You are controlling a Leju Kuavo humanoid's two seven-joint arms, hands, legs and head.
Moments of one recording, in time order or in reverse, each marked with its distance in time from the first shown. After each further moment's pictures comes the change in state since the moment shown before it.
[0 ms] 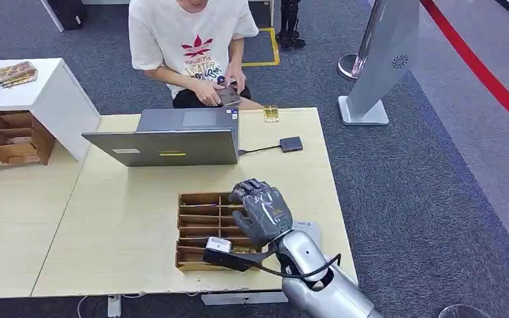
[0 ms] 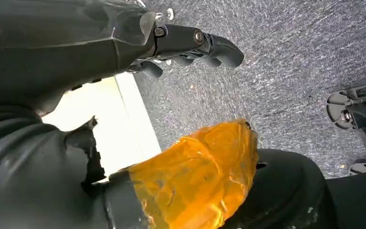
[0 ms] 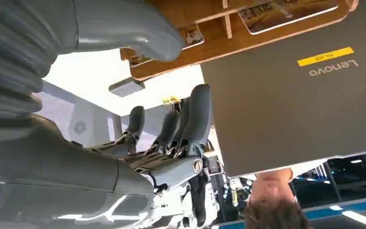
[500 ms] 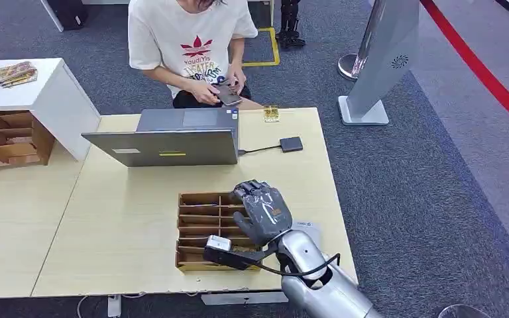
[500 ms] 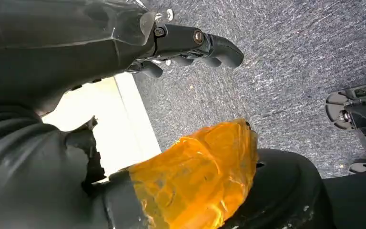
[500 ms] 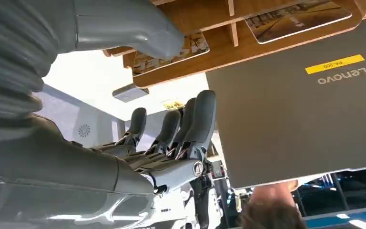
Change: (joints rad) left arm -0.002 0.000 -0.001 0.000 0.000 -0.001 0.001; right arm -0.008 0.008 0.000 0.031 -0.006 0.002 0.002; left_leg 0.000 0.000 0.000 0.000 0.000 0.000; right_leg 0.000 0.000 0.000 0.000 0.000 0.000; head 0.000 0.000
